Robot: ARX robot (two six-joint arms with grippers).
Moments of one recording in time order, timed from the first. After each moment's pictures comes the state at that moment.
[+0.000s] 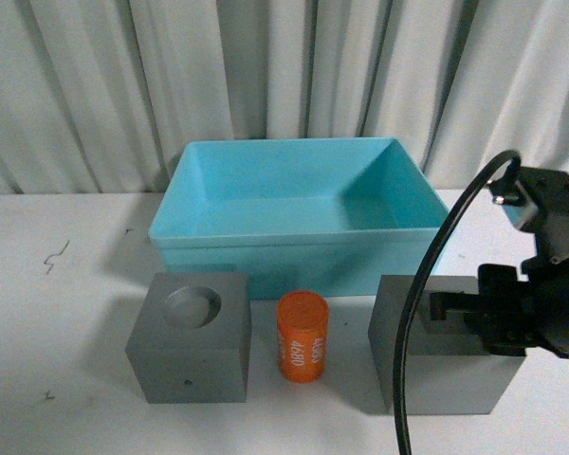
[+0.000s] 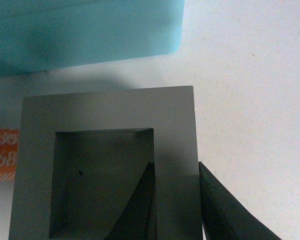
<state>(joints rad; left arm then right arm) 0.00 0.01 0.01 0.00 0.00 -0.02 0.27 1.76 0.78 0.14 0.02 0.26</state>
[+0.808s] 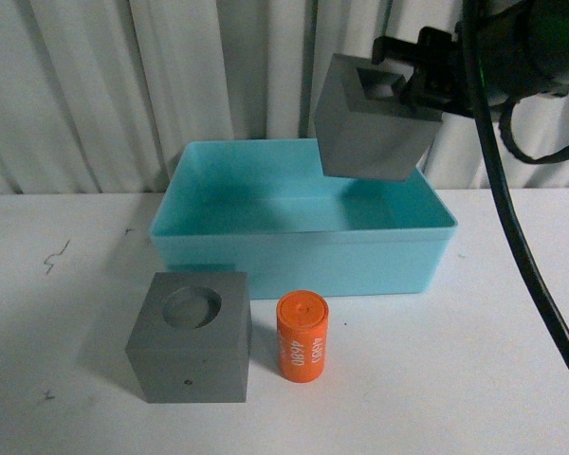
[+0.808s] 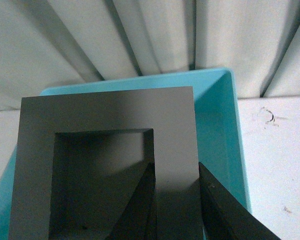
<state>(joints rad) 0.00 0.01 0.01 0.00 0.00 -0.02 0.25 1.95 1.34 0.16 -0.08 0.24</state>
